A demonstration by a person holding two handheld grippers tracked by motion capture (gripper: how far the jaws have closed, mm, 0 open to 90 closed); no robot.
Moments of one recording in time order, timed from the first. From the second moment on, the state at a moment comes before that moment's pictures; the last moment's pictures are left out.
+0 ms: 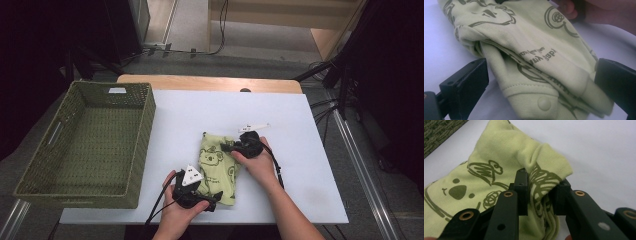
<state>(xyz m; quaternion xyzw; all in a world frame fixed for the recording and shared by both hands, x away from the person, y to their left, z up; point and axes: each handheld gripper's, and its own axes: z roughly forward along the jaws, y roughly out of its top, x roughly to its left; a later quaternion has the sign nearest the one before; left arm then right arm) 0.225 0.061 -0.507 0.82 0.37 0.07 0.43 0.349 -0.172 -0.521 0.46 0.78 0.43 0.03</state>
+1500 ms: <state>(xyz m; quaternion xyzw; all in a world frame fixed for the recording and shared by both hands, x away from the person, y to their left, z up) 0.214 0.052 -0.502 0.83 0.32 0.12 0.44 0.315 -0.195 -0.503 0.46 0.74 0.47 0.08</state>
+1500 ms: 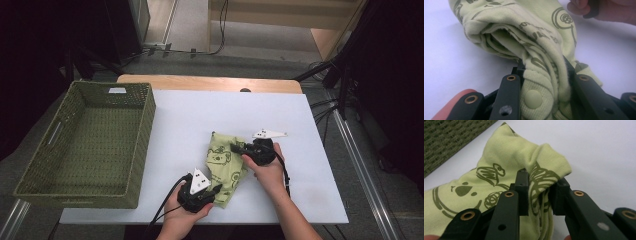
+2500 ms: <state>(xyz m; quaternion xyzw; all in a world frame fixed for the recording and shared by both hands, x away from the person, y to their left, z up) 0.221 0.048 -0.509 0.83 0.38 0.11 0.40 0.319 -0.209 -0.502 0.48 0.74 0.45 0.11</state>
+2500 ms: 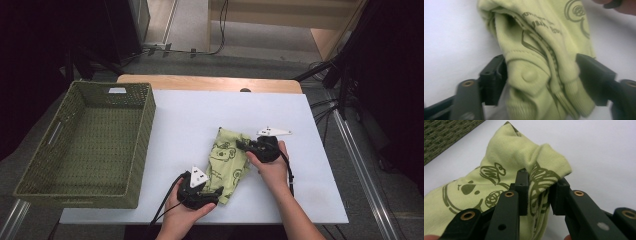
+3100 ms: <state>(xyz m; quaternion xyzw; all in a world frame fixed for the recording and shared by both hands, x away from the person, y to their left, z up) 0.215 0.039 -0.511 0.84 0.36 0.08 0.39 0.316 -0.212 -0.498 0.47 0.74 0.47 0.12</state>
